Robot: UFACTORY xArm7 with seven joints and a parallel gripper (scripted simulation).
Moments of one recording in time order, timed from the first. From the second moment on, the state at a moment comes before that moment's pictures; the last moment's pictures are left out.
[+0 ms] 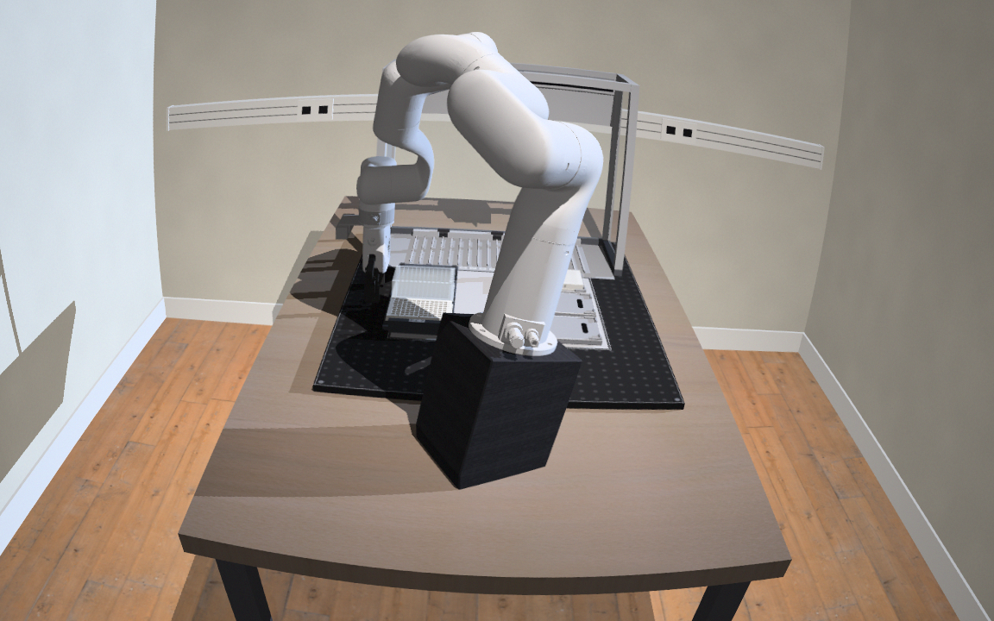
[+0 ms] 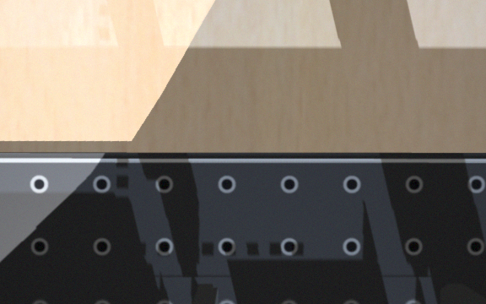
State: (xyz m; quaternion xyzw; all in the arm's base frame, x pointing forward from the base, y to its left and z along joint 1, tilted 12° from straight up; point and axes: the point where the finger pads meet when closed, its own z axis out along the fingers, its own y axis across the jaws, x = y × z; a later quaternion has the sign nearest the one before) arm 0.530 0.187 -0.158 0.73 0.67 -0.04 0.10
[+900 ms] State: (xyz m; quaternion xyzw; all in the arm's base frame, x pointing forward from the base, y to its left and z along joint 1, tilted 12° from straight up) arm 0.530 0.182 -0.160 0.73 0.67 -0.04 0.10
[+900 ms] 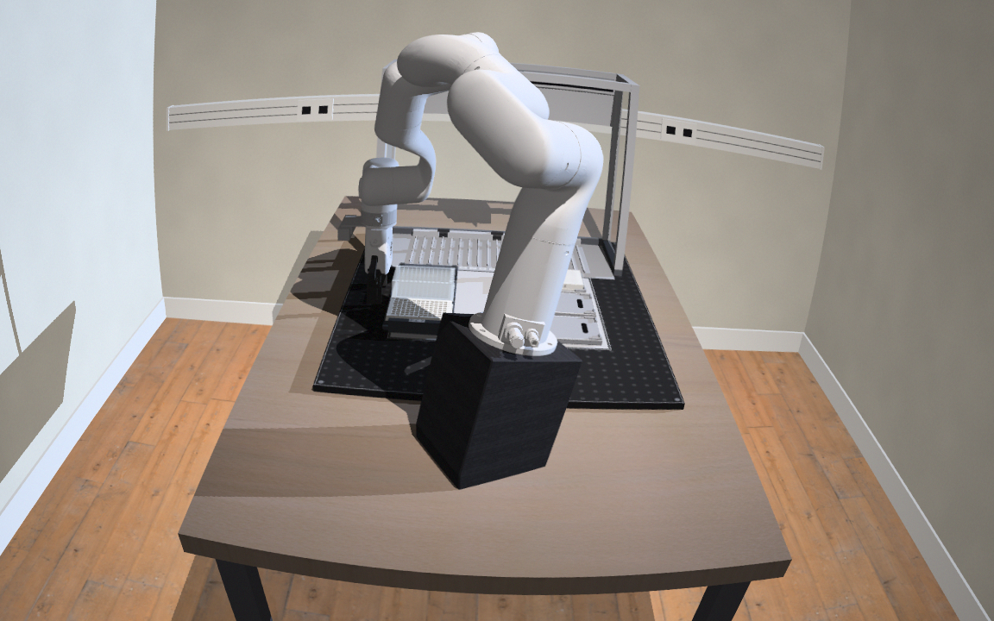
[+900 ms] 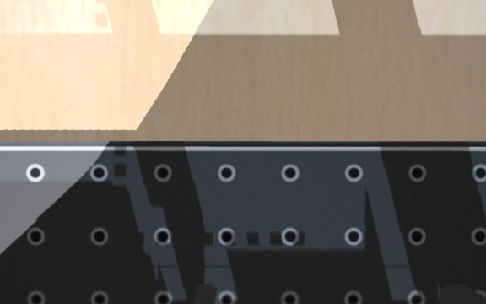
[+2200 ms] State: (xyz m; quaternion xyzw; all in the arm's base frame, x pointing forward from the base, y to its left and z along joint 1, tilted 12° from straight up) arm 0.528 0.167 -0.157 0.73 0.67 -0.03 0.10
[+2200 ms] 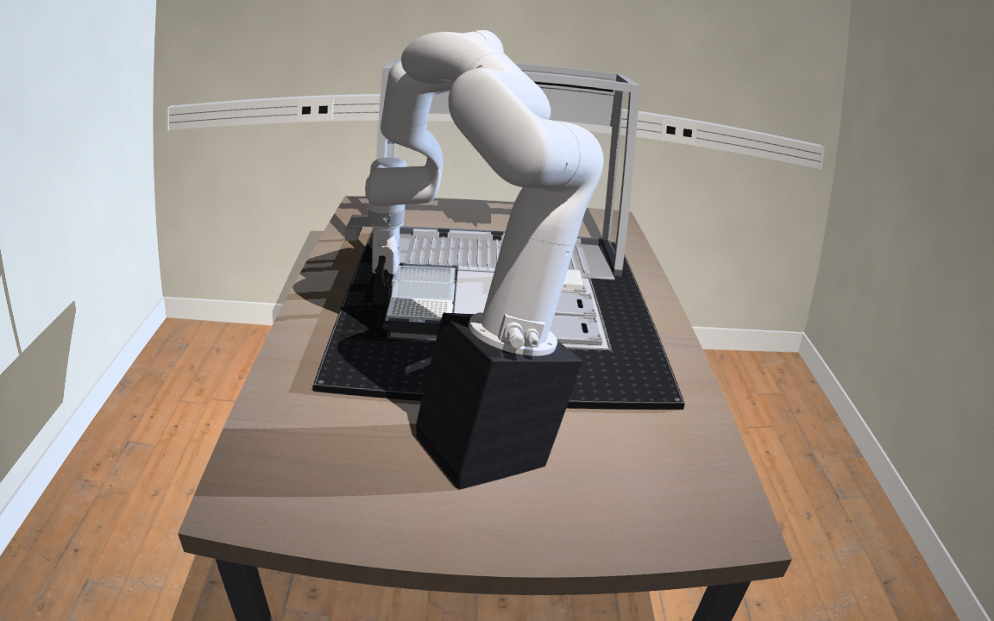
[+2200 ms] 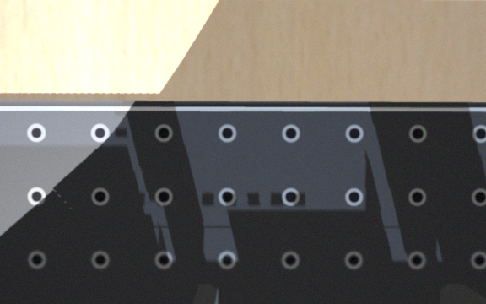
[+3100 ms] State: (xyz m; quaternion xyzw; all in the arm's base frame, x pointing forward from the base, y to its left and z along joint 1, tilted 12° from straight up) arm 0.527 0.154 -0.154 0.73 0.67 -0.04 0.10
